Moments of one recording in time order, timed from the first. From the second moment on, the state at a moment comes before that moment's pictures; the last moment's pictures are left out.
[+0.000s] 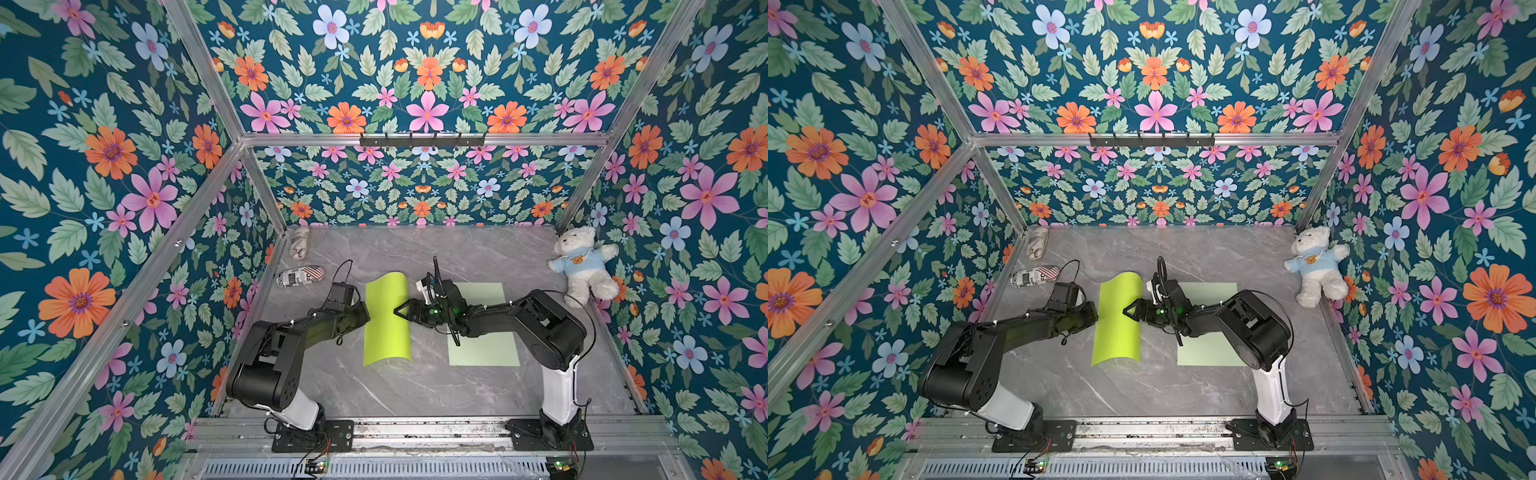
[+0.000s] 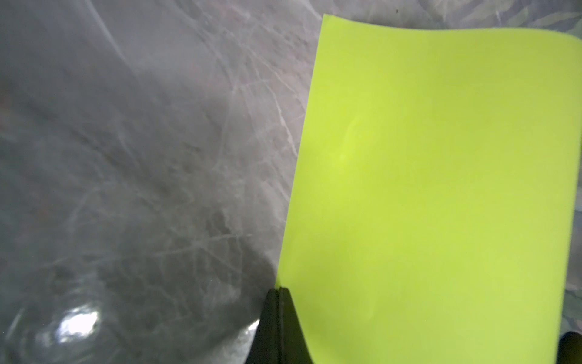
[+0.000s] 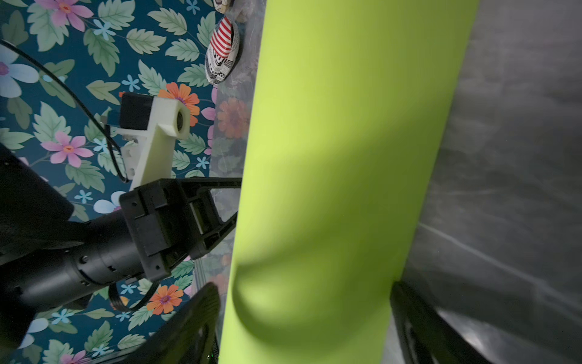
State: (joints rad) left arm -0.28 1.59 0.64 -0.06 0.16 -0.62; right arm 0.74 2.00 0.96 0.48 -0.52 0.90
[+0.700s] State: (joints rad) left arm -0.32 1.62 0.64 0.02 0.16 -0.65; right arm 0.75 2.06 1.05 0.44 -0.52 0.92
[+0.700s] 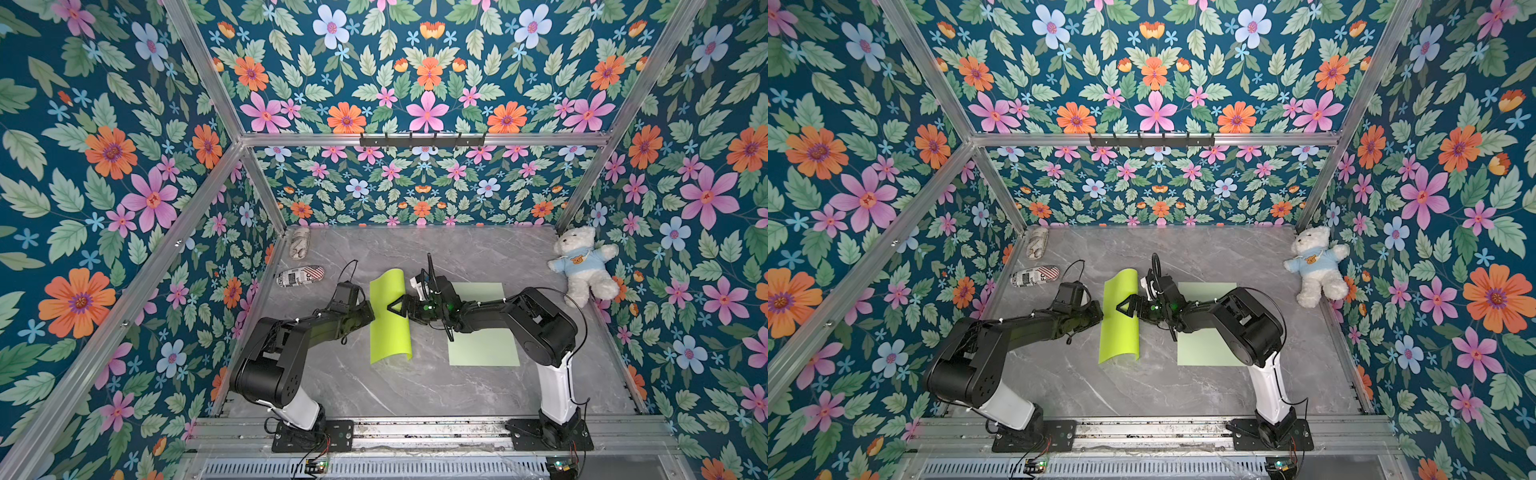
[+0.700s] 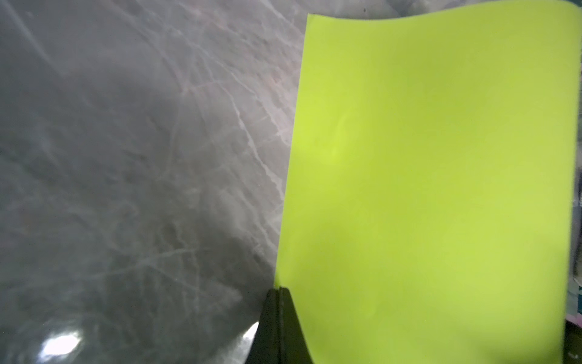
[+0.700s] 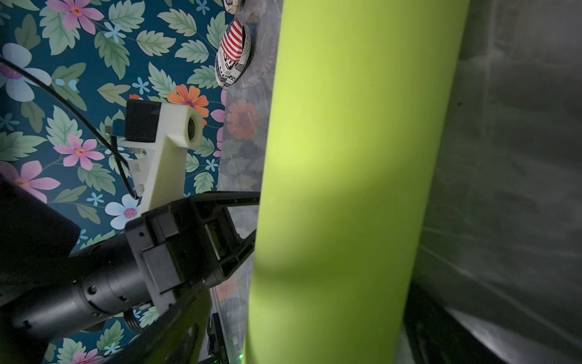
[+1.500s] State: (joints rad) left arm -0.36 1.67 0.61 0.19 0.20 -0.71; right arm 0.78 2.10 1.18 0.25 -0.43 0.84
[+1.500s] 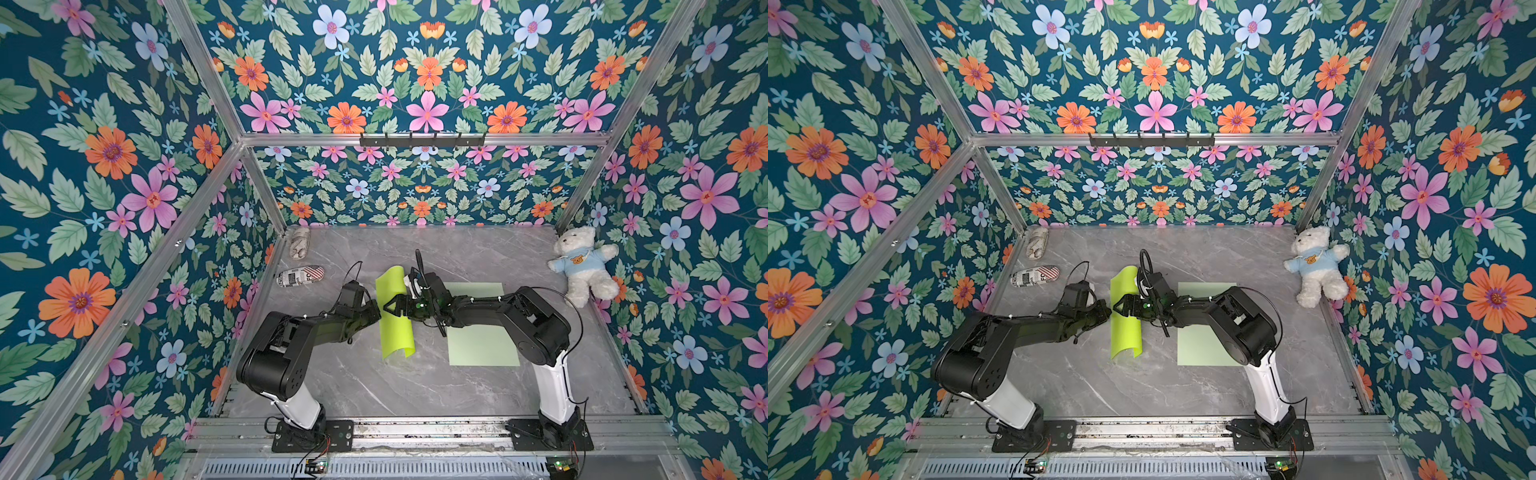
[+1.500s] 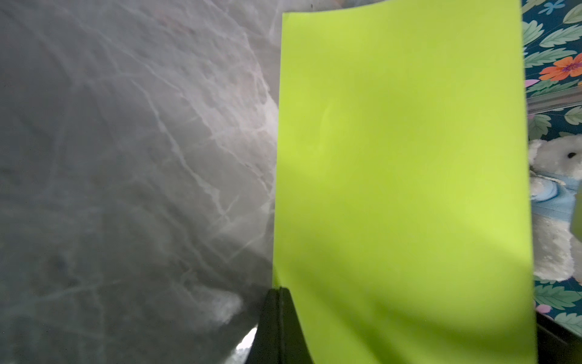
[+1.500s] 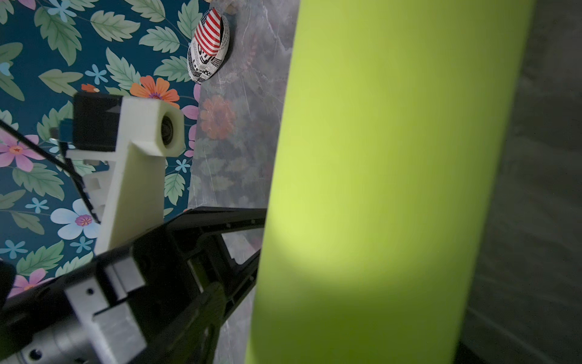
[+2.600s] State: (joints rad) left arm -0.41 1.66 0.58 0.27 0.20 -0.76; right arm 0.74 2.04 1.00 0.39 -0.55 0.93
